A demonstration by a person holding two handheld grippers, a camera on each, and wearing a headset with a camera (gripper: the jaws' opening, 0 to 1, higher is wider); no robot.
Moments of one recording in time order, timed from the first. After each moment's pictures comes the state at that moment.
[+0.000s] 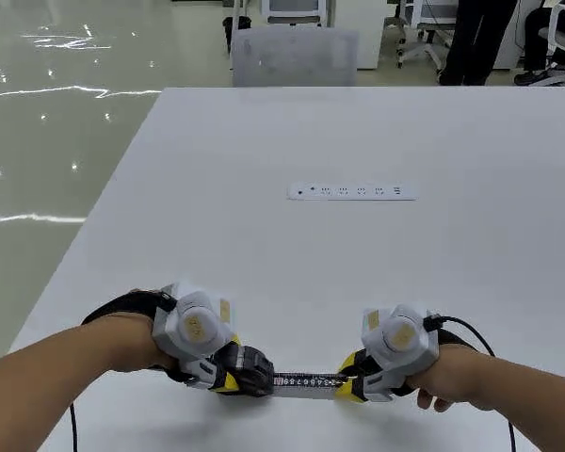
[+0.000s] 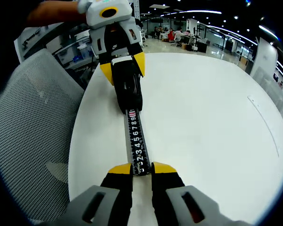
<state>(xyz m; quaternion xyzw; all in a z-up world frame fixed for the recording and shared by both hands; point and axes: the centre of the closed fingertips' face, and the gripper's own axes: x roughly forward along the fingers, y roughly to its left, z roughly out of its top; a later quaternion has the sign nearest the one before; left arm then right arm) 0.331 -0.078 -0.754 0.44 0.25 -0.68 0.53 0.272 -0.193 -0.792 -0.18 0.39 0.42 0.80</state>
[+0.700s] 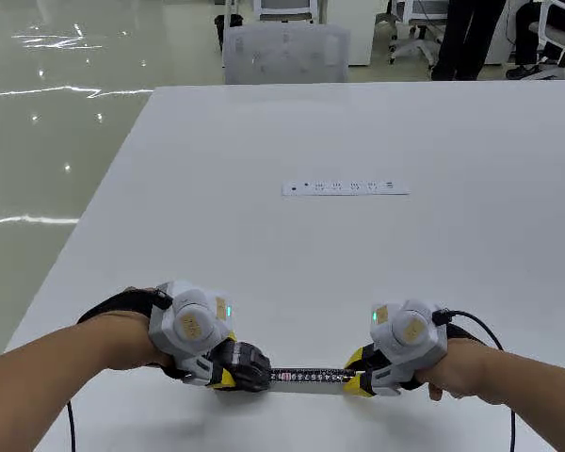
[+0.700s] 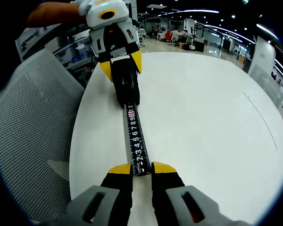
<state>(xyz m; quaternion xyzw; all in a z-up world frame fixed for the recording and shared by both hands) 0.328 -0.078 -0.752 0.44 0.25 -0.68 0.53 0.263 -0.208 -0.791 -0.18 0.39 0.41 0.80</state>
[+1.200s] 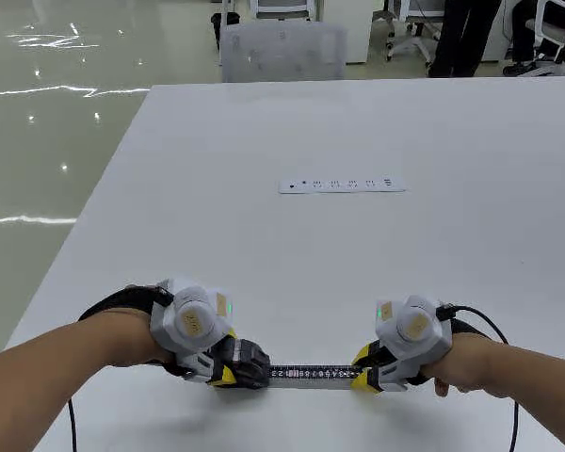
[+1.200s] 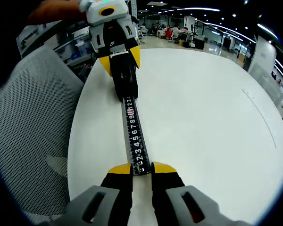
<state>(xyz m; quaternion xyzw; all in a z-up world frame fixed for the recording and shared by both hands) 0.329 -0.079 -0.753 0.44 0.25 -0.68 0.53 0.258 -0.220 -0.795 -0.19 0.40 0.40 0.80</state>
